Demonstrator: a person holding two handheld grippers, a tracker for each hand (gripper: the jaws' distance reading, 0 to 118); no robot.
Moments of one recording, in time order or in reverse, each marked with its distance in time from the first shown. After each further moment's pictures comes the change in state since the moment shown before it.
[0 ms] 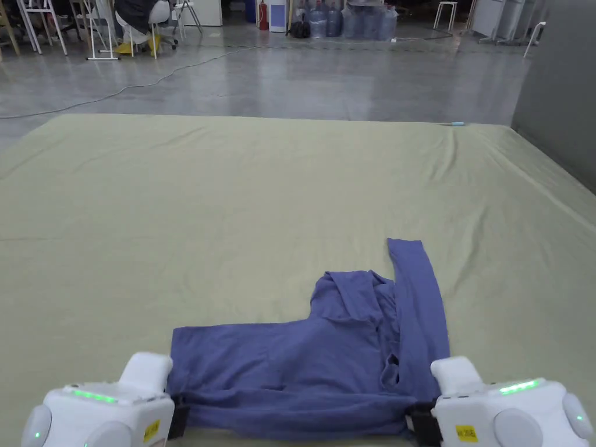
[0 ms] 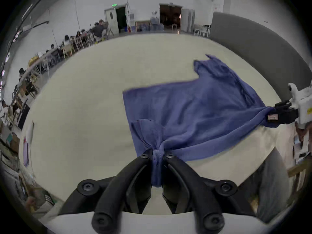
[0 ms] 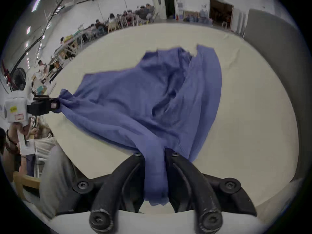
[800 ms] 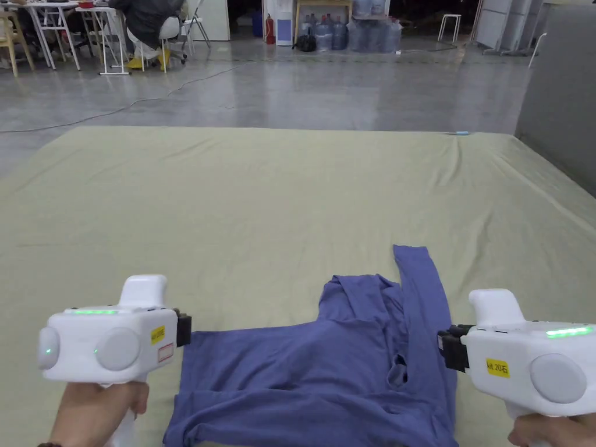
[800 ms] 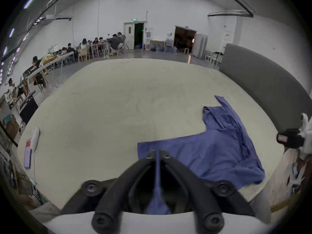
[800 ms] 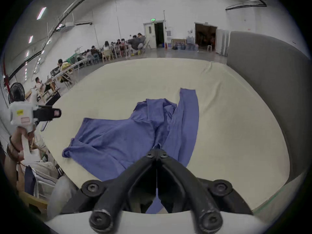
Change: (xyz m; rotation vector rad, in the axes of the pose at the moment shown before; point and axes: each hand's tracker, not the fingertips) left arm -0.019 0.085 0.035 0.222 0.032 0.168; right arm 0.000 0.046 0.076 0.323 -0.080 -0.048
